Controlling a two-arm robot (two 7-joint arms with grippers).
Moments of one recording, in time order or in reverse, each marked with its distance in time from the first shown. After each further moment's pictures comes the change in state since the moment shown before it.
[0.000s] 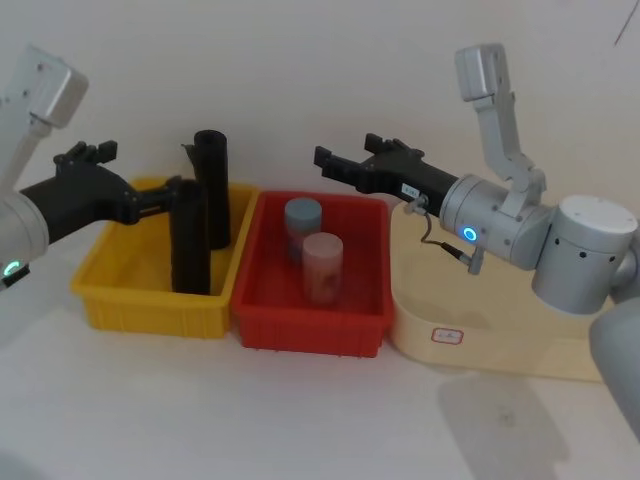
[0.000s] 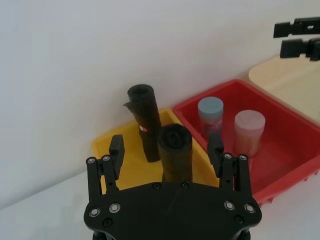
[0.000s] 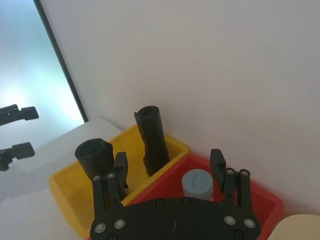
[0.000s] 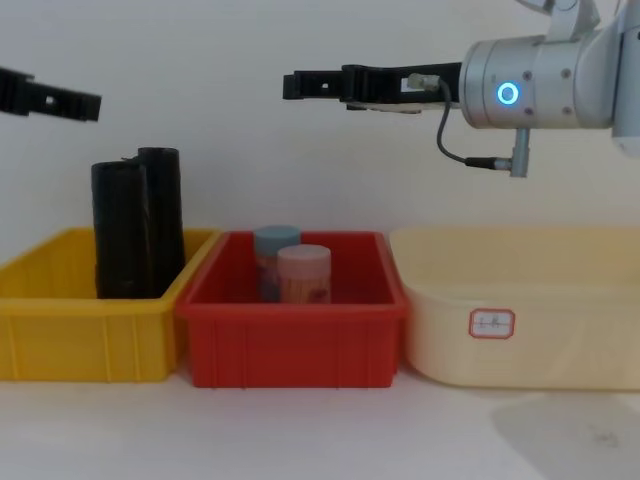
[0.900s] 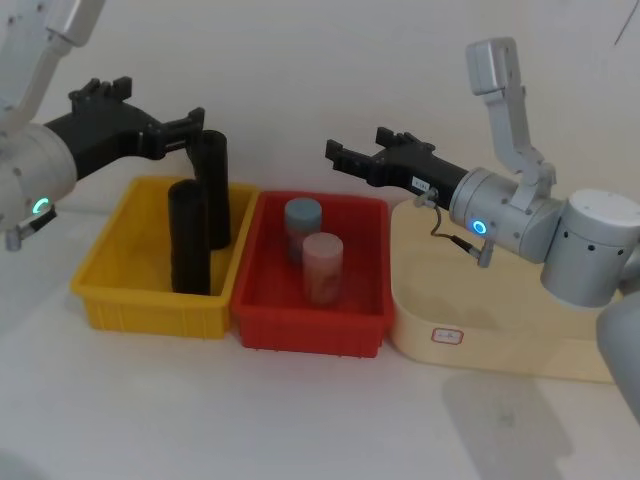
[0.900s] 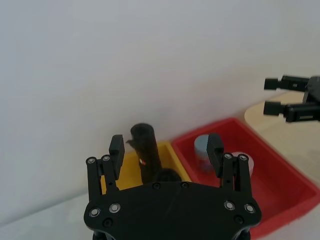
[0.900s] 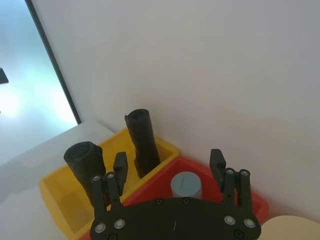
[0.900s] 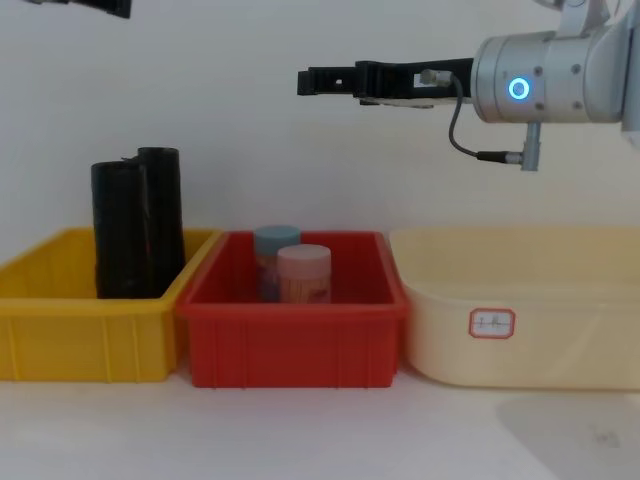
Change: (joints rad) left arm -0.110 -0.083 0.019 -0.088 -0.027 0.159 0.127; right arm 0.017 -0.002 0.023 0.028 -0.023 -0.009 0.012
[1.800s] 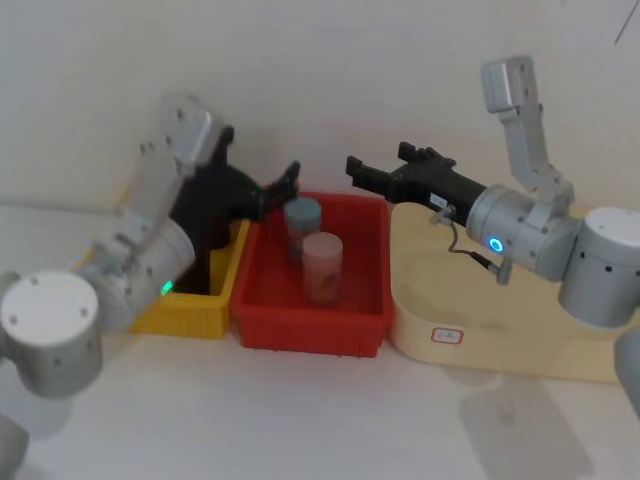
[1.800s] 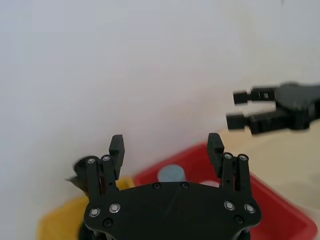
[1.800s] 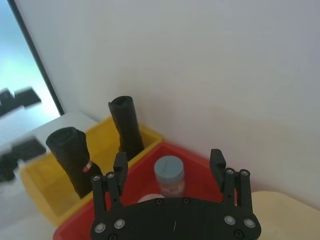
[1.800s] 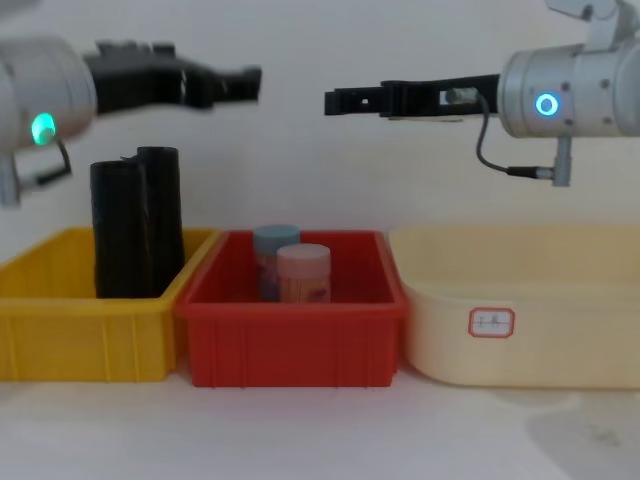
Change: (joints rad) left arm 0.035 -0.115 0.217 0.210 0.160 -0.494 0.055; right arm -0.065 0.031 0.021 -0.092 -0.044 0.035 -0.050
